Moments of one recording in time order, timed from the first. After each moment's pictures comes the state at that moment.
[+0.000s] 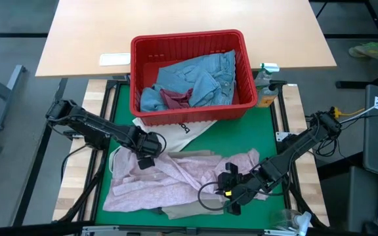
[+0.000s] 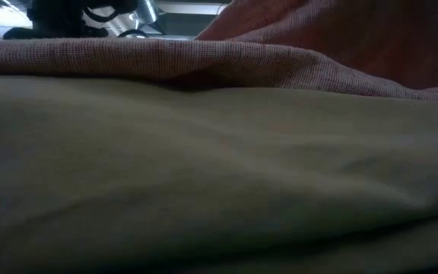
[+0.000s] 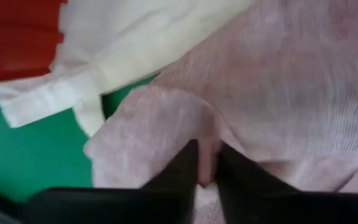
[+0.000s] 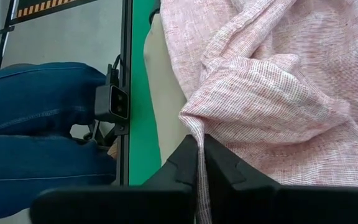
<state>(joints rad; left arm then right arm) -0.24 1.46 0.98 -1.07 -0.17 -0.67 0.67 1.59 1.30 -0.58 0.21 0.72</state>
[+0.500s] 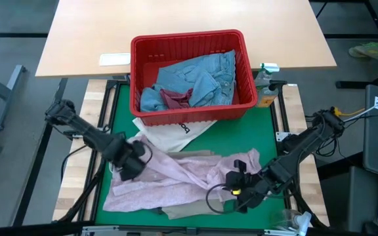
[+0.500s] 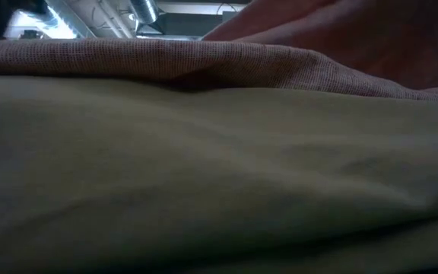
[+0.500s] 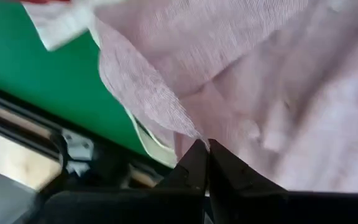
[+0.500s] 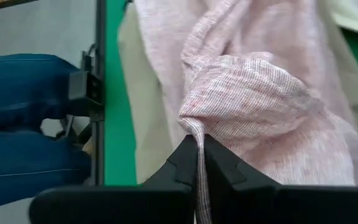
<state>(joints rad) -0.55 1.46 1.31 -1.55 -0.11 -0.94 0.73 1.53 1.30 -0.74 0.33 0.78</state>
